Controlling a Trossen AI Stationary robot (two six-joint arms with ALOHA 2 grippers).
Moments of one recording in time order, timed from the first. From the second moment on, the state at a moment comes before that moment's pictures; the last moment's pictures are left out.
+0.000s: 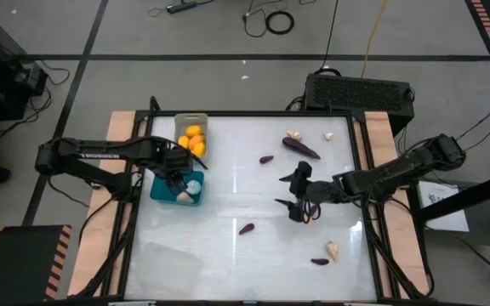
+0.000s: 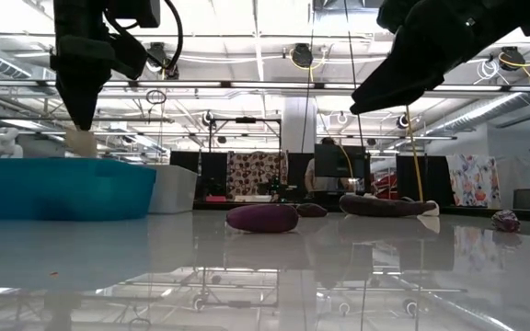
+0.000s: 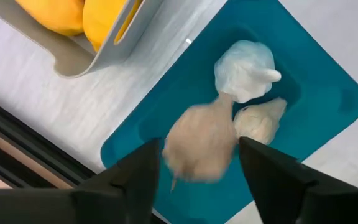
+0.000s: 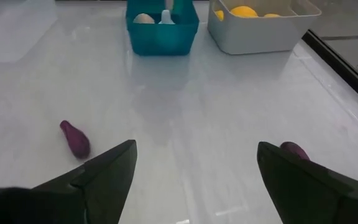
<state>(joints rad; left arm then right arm) 0.10 1.21 0.99 -1.26 -0.11 -0.54 0.26 1.23 0.64 0.01 0.44 0.24</state>
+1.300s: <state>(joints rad) 0.29 1.16 0.50 0.59 0.12 -0.01 -0.57 1.17 0.84 -0.60 0.41 0.44</state>
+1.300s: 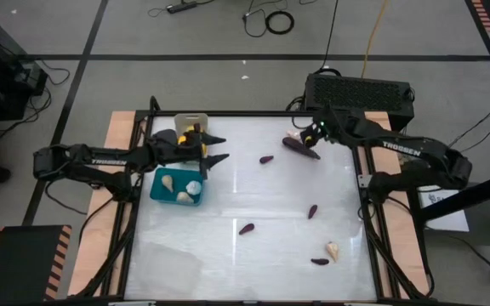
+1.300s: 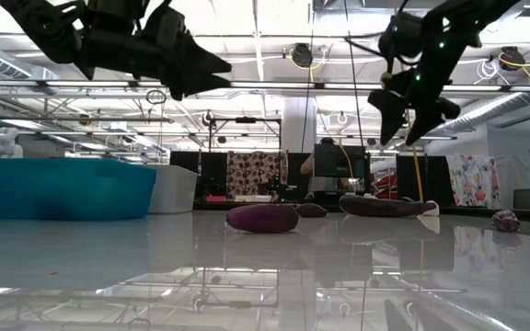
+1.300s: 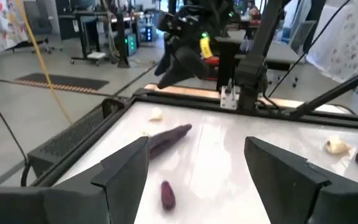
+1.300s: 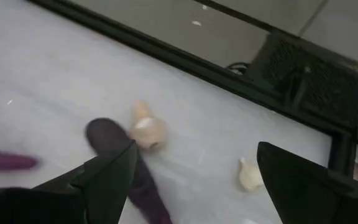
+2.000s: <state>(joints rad) 0.29 0.98 0.50 0.29 0.13 0.07 -0.65 1.61 0.82 -0.21 0.24 0.61</state>
